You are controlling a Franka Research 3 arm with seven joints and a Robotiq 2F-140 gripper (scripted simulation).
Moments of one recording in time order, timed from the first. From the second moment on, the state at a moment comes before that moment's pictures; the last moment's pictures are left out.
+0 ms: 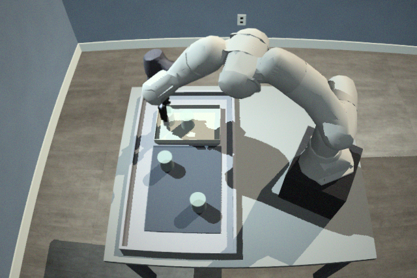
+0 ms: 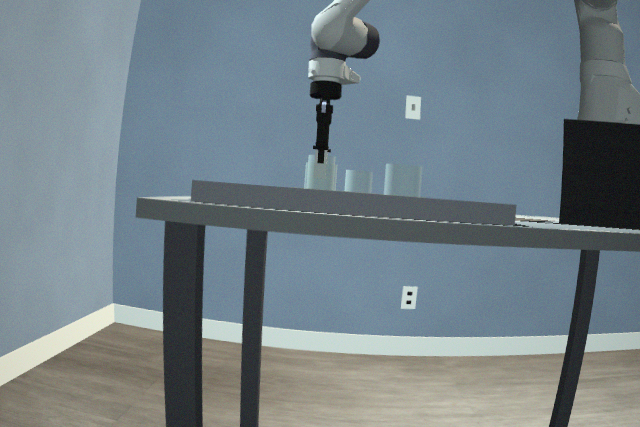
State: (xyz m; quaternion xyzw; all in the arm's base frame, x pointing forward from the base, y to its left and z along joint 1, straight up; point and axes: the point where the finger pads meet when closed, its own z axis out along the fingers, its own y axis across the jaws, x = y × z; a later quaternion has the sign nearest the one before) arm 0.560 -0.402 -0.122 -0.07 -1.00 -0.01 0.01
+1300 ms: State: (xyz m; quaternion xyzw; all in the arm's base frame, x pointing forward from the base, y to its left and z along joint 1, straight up) arm 0.563 -0.404 -0.145 -0.07 -1.00 0.00 0.00
